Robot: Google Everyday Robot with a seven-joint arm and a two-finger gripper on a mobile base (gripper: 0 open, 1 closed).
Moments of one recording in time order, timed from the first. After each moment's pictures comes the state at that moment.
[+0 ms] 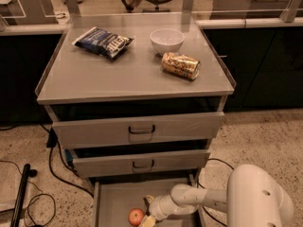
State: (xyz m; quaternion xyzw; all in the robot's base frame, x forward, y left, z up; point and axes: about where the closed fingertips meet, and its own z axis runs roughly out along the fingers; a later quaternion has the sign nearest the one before) arm 0.453 0.042 0.180 -0.52 0.74 0.35 0.23
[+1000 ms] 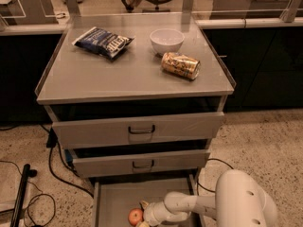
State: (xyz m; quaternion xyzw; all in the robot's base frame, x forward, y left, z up) arm 0.444 0.072 0.129 -0.51 0.75 0.35 0.23
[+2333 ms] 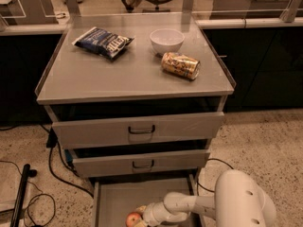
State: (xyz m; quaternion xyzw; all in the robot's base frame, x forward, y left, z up) arm 0.443 0.073 0.127 -0.51 0.75 0.35 0.23
